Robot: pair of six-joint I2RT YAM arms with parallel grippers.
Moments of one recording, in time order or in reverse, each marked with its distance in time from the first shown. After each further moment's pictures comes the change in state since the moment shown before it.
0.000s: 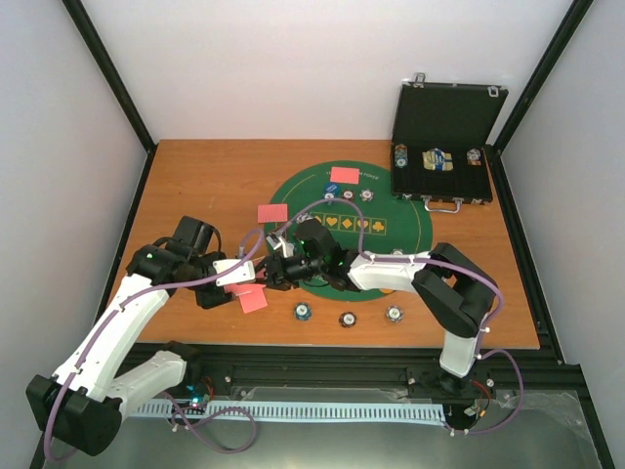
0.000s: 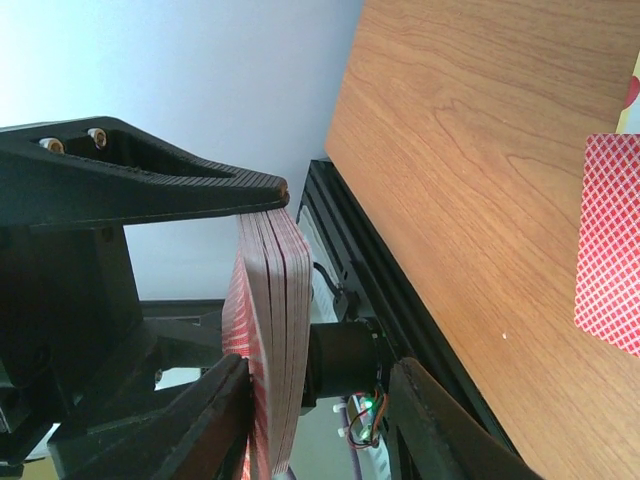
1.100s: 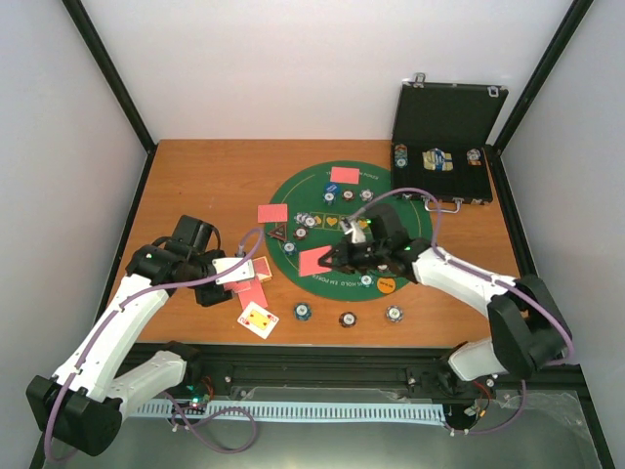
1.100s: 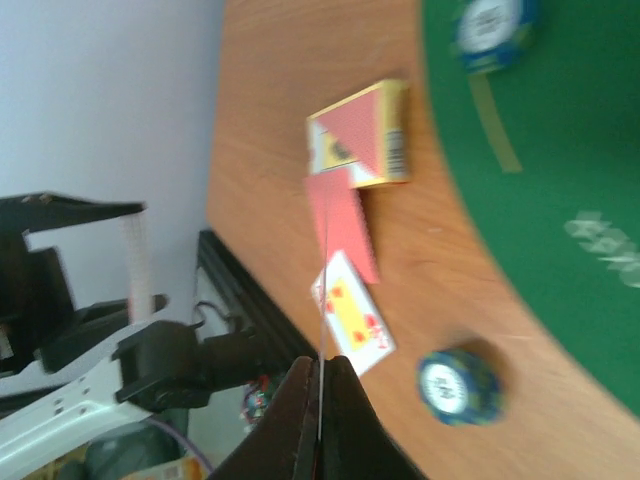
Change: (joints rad) left arm 0.000 0.000 -0.001 0.021 -0.020 0.010; right arm -0.293 -0.381 -0.188 -0.449 0.034 -0.216
